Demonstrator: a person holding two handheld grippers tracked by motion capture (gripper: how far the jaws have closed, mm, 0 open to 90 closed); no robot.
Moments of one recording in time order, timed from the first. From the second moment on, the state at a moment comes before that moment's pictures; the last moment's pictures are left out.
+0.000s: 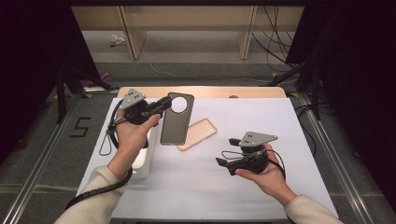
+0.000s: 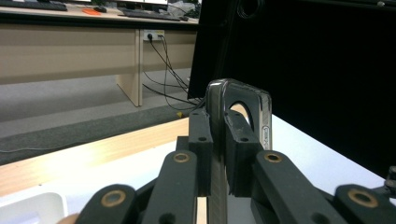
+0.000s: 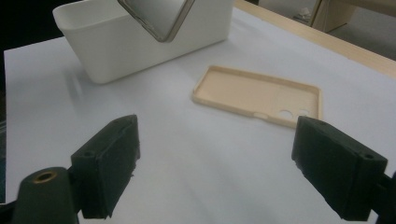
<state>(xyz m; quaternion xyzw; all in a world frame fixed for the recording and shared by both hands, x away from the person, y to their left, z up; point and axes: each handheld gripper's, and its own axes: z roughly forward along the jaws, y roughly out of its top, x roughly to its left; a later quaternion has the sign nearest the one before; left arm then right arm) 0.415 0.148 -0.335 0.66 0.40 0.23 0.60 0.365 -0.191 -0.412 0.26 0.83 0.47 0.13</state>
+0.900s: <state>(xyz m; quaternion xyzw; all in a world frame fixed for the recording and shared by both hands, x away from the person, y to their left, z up) 0.422 0.180 -0.323 0.65 0.40 0.25 0.60 0.367 -0.193 -0.414 0.28 0.82 0.48 0.13</state>
